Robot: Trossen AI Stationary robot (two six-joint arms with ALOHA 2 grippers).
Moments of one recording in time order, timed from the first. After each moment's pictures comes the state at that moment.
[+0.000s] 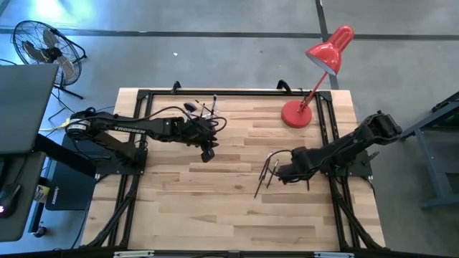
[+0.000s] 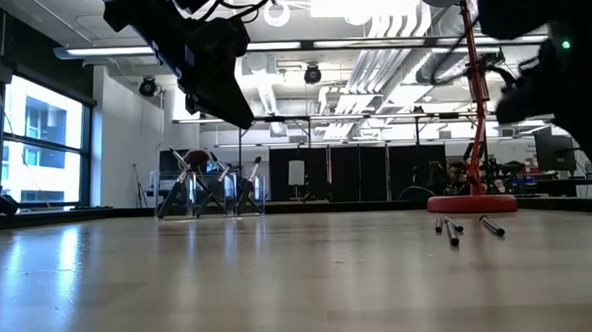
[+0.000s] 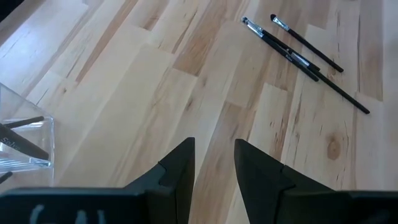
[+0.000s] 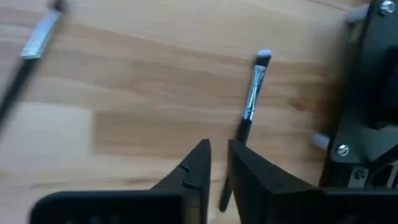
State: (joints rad) left arm 0.09 1.38 0.92 -0.30 -0.09 -0.26; right arm 0.35 1.47 0.84 -1.17 0.07 1.76
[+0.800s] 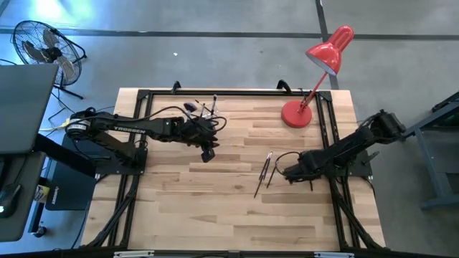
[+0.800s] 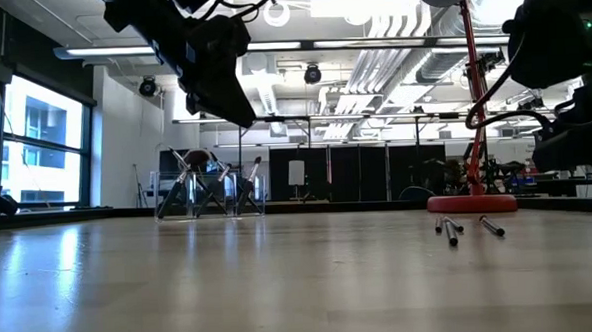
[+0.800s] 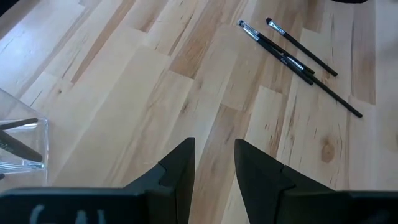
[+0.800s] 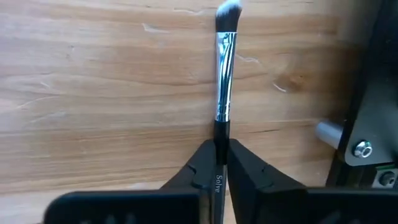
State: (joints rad) left arm 0.09 1.38 0.92 -0.29 -0.08 -0.27; right arm 0.32 1.45 0.57 -0.88 -0.04 1.85
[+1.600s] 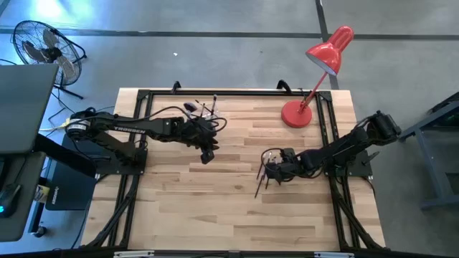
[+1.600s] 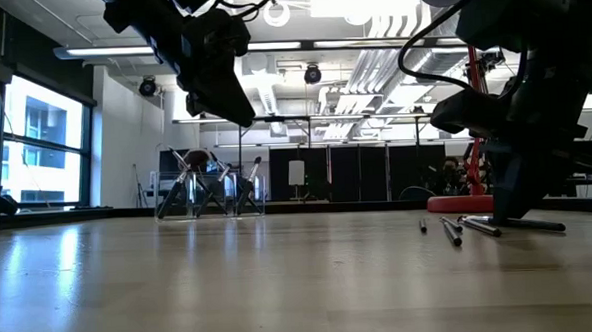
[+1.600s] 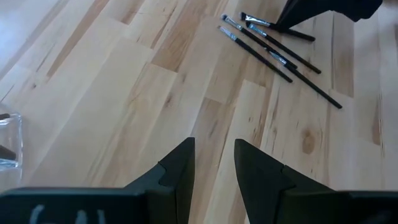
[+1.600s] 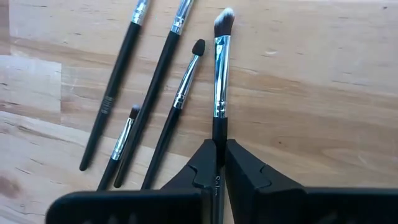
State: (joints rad) left arm 0.09 1.38 0.92 -0.29 -0.01 -0.28; right arm 0.29 1.49 0.61 -0.39 0.25 1.75
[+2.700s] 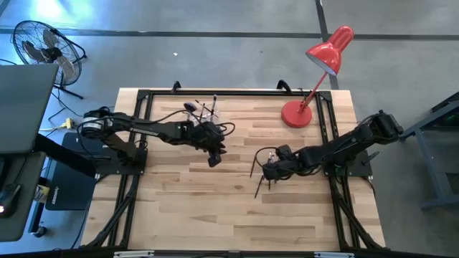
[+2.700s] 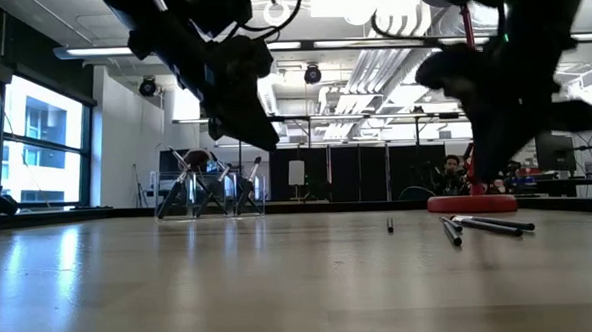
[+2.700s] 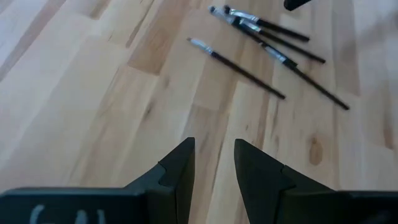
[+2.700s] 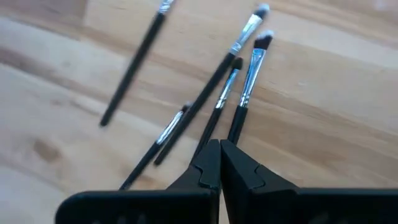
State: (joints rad) left arm 0.09 1.54 0.92 -0.12 0.04 -0.26; right arm 0.29 1.45 0.78 -0.60 0.27 1.55
